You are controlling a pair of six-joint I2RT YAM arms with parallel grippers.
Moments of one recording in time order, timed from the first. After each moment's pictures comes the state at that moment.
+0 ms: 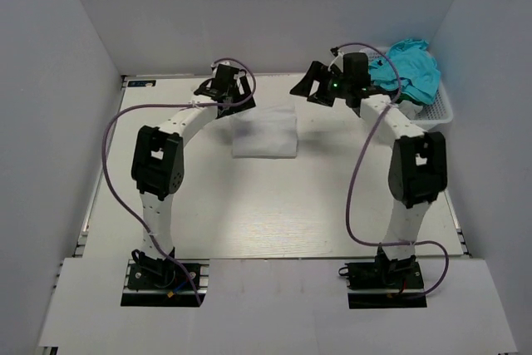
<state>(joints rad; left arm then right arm) -0.38 2.13 1.75 -0.41 -0.14 -0.57 0.25 2.01 1.62 -0.16 -0.56 0.56</state>
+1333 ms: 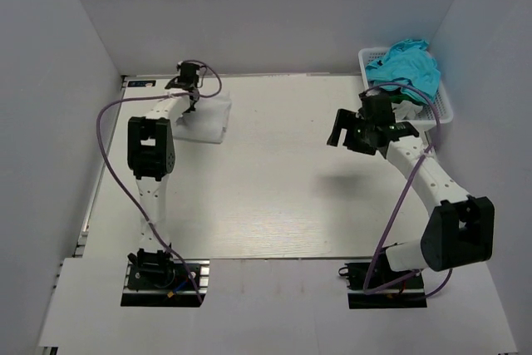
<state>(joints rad) -0.14 2.32 1.89 -0.51 -0.52 -0.02 0.26 1.37 1.09 -0.58 -0.09 0.40</state>
